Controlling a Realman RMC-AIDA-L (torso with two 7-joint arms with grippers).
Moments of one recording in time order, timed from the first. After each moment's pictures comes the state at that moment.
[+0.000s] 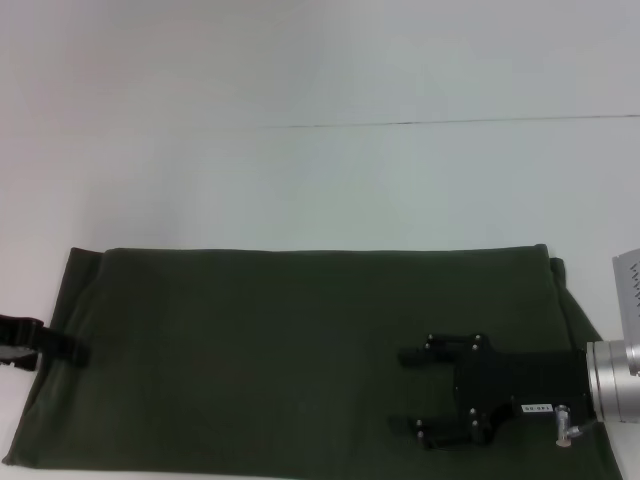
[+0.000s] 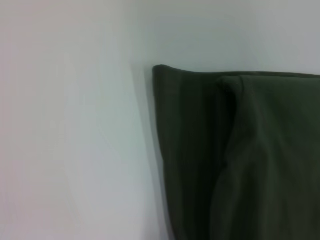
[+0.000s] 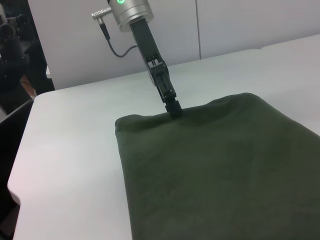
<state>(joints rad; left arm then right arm) -0.70 -1.94 0.55 0.73 2.83 1.52 -2.42 0.54 2.09 -0.79 -0.46 -2.09 -1.48 1.07</state>
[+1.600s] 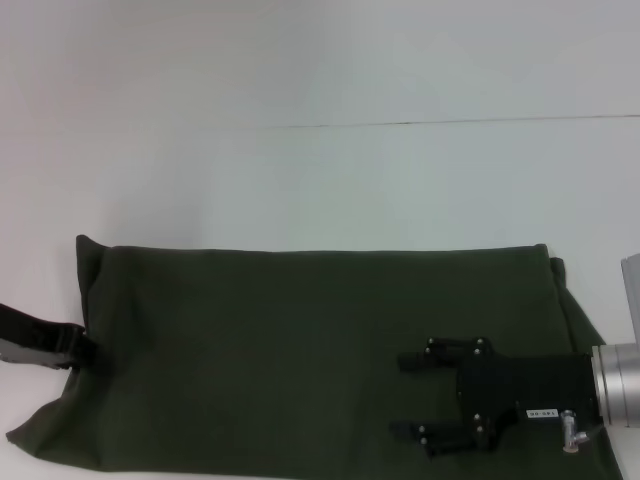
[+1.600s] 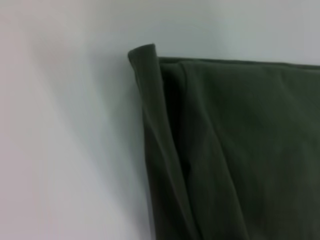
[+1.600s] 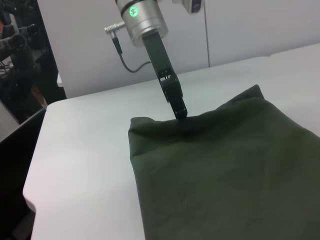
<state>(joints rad) -0.72 -1.97 0.57 0.72 2.79 1.55 -2.41 0.53 2.09 -0.78 -0.47 -2.09 -1.53 1.07</state>
